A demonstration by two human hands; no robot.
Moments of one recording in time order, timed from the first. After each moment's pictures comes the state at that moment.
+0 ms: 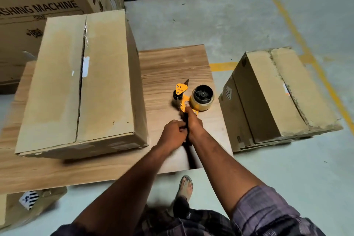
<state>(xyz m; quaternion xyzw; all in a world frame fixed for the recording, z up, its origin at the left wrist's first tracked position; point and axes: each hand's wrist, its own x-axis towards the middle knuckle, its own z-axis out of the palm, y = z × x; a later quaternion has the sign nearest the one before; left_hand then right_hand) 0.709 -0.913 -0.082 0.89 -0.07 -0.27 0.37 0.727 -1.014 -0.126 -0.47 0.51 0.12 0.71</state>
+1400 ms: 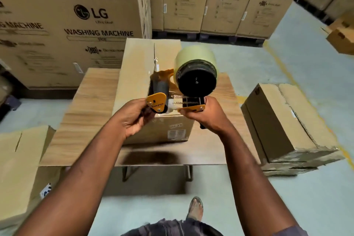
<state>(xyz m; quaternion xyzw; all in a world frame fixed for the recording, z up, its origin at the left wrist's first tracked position) 0.676 -0.633 0.115 0.53 0.18 -0.23 0.79 0.637 -0.865 0.109 -0.82 -0.04 0.01 0.57</state>
